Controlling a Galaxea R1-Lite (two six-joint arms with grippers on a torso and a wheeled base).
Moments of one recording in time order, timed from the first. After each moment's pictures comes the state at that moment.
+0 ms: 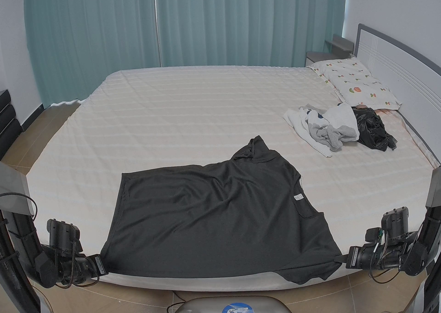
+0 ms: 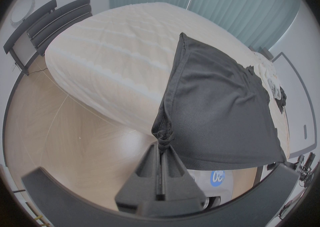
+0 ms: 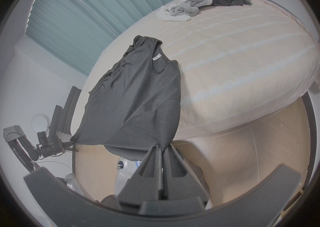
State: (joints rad) left arm 0.01 2.03 -0.02 -1.02 -0.01 -0.44; right arm 0.13 2.00 -0.02 -1.12 0.28 0.42
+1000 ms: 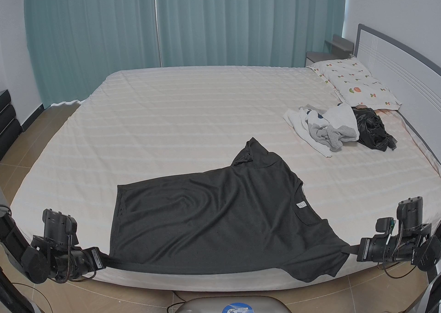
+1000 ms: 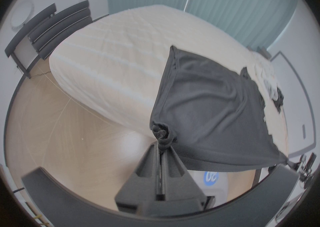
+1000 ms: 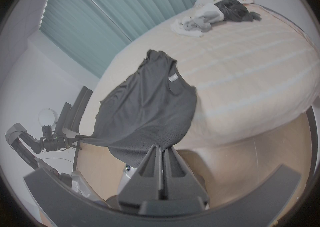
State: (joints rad) left arm -0.07 1.77 -0.11 -0.68 0.04 -0.50; right arm 0.09 1.77 -0.05 -0.93 0.36 0.35
